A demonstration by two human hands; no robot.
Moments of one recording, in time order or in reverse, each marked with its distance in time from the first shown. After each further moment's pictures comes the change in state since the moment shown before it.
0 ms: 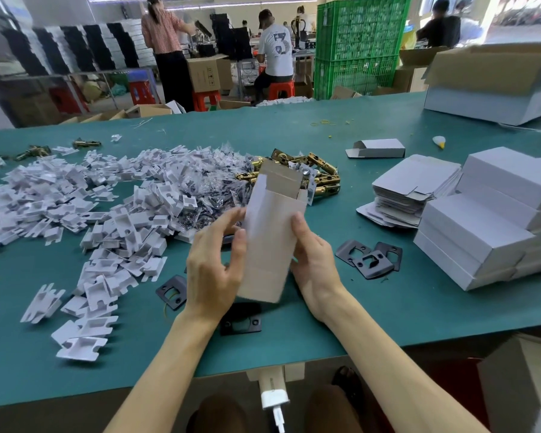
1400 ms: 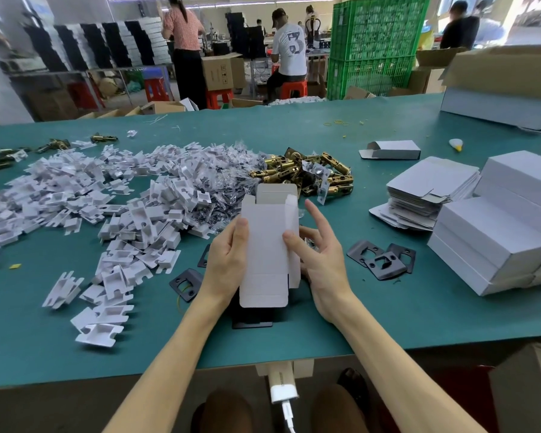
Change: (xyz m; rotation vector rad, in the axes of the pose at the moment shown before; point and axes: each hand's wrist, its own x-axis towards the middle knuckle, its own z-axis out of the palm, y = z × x) left_hand 0.010 0.001 -0.002 -0.457 -0.238 -0.568; right_hand 0.002 0.011 -0.001 -0.262 -0.017 -0.197
